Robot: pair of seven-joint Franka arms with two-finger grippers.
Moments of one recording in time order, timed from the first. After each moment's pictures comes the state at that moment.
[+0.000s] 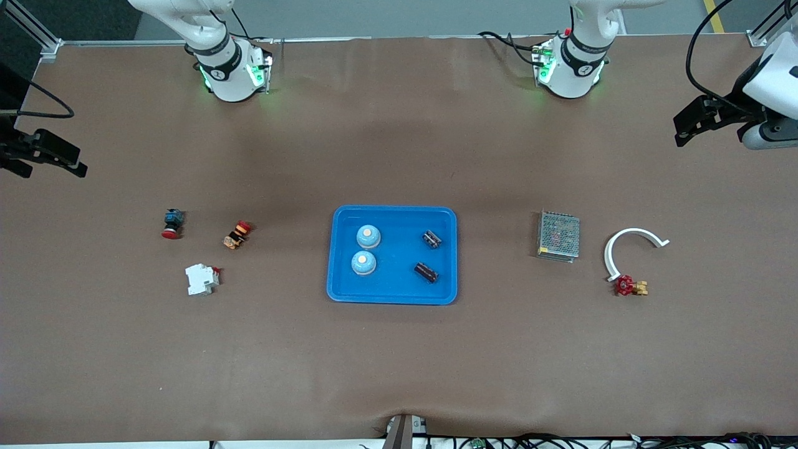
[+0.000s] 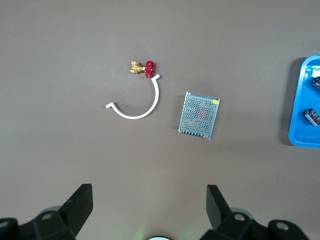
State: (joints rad) left arm 0.02 -0.07 -0.14 -1.56 0.08 1.48 -0.13; right arm -0.05 -0.01 -0.02 -1.58 0.02 1.62 -0.07
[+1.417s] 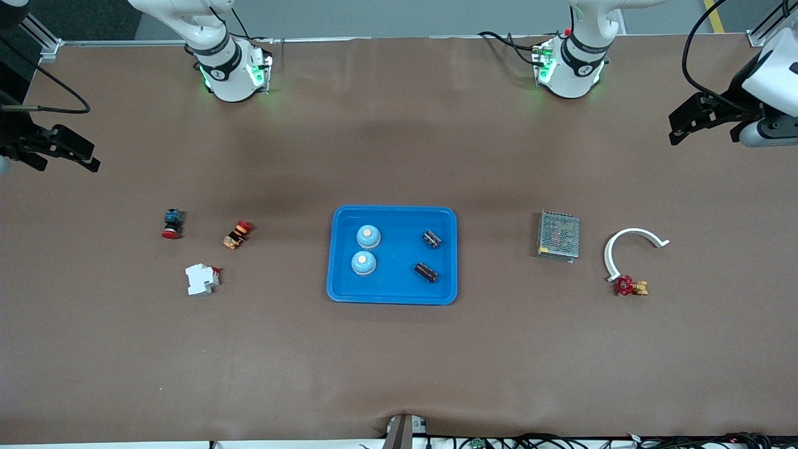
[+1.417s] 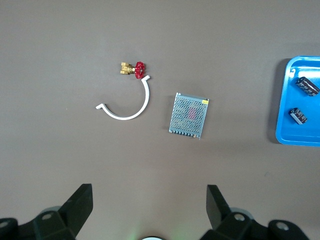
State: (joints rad) left arm 0.02 -0.07 -0.14 -1.55 0.04 1.48 -0.13; right arm -0.04 -0.10 -0.02 -1.72 0.02 1.66 -0.01
